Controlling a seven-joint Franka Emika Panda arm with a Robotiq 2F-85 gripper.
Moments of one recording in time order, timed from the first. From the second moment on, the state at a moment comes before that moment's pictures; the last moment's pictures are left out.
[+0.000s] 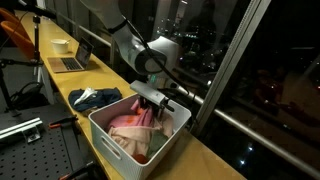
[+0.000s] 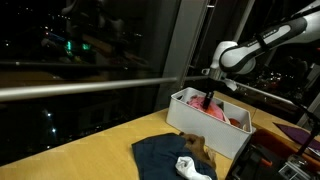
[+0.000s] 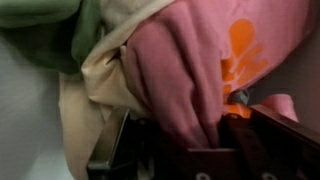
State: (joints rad) arm -0.14 0.50 0.06 -1.91 -0.06 2.36 -0.44
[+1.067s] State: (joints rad) arm 0.10 0.08 0.12 -1.70 -0.17 1.87 -0.21
